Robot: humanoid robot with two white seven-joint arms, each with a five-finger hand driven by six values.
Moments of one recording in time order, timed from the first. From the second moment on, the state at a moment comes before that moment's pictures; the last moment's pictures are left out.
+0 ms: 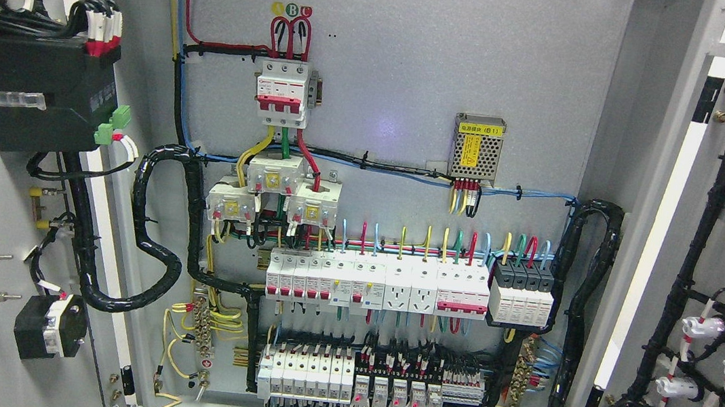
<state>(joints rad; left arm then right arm) 0.42 0.48 -0.30 -2.01 0.41 -0.31 0.11 0.15 -0.27 0.04 -2.04 -0.57 0.08 0.50</state>
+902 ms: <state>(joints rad) 0.41 0.51 -0.23 -2.06 0.43 -0.36 0.11 0.20 -0.17 -0.17 -2.06 -0.60 0.04 0.51</state>
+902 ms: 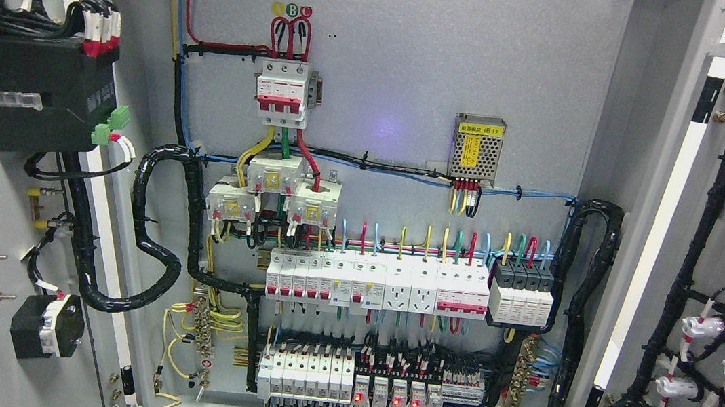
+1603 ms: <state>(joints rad) 0.41 0.53 -0.20 -2.08 0.44 -0.37 0.11 0.29 -0.13 -0.26 -2.07 -0.61 -0.20 0.51</state>
